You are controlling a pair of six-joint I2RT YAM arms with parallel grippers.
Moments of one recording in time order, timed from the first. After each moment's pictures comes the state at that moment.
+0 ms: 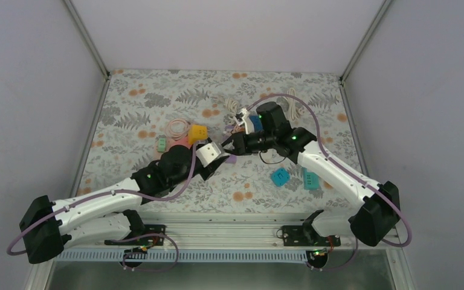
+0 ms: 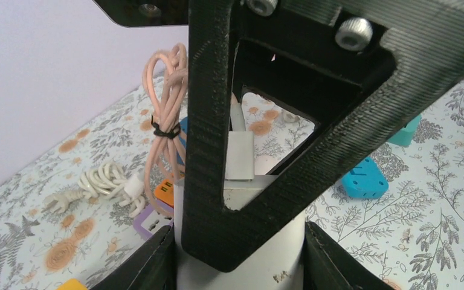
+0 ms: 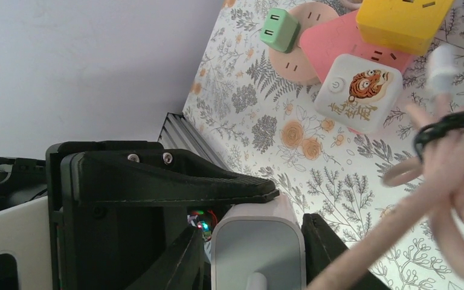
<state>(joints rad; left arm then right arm) -0.98 1.00 0.63 0.09 -0.08 0.14 0.68 1.31 1.10 -0.47 -0.69 0.61</state>
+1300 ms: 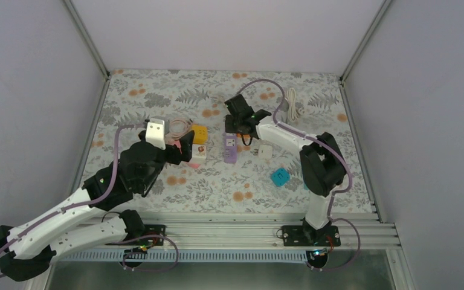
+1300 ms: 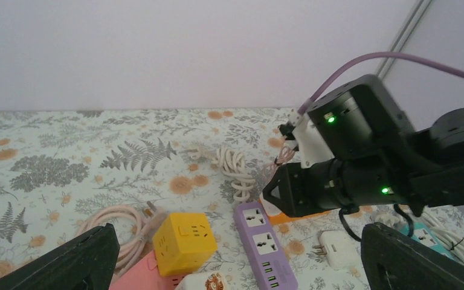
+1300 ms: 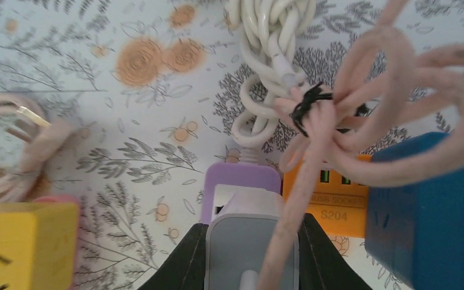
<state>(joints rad) -0.98 0.73 0.89 -0.44 -0.59 -0.40 0.67 1.85 1.39 -0.47 0.20 0.55</state>
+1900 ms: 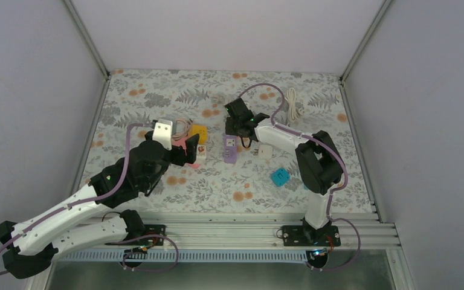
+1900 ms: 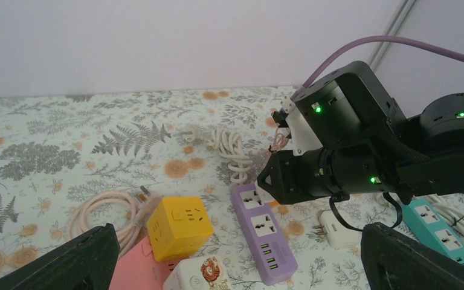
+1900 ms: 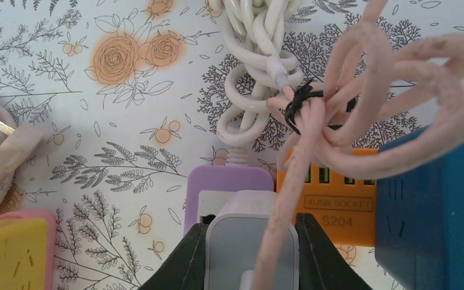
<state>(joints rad) -0.98 0.77 0.89 -0.47 -0.55 -0.42 0.67 1.90 1.35 -0.39 0.21 0.59</state>
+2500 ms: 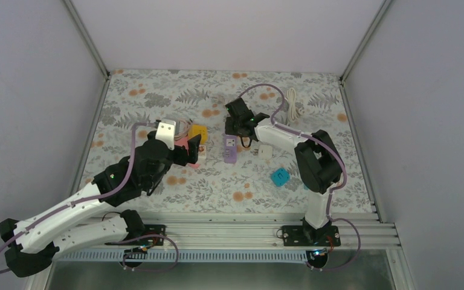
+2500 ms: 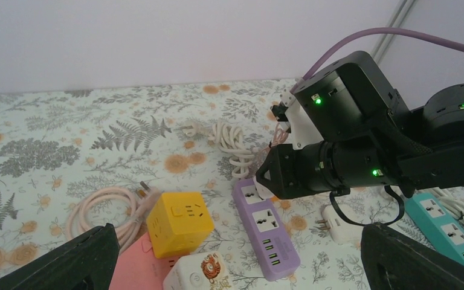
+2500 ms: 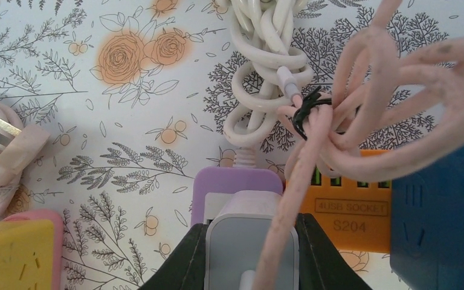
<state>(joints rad) -0.98 0.79 0.89 -0.47 -0.55 -0.42 0.66 1.91 1.35 -0.37 0.19 0.60</state>
